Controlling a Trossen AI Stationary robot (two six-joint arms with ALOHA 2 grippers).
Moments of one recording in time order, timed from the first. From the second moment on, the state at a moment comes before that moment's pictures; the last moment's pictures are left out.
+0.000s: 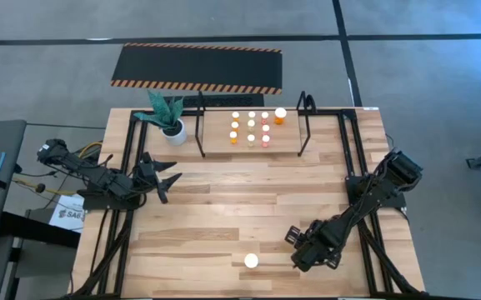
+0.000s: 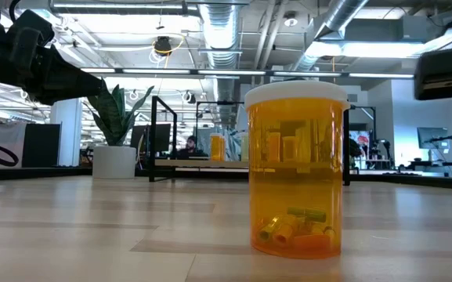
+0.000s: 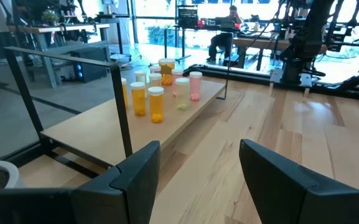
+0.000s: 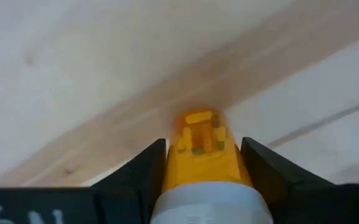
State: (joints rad) left arm -0.45 0.22 0.03 0.01 -0.92 -0.18; right arm 0.72 1.74 1.06 -0.70 -0.05 2.87
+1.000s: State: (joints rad) left arm -0.45 0.22 0.03 0.01 -0.92 -0.18; right arm 0.46 1.69 1.06 -0.76 -0.09 2.48
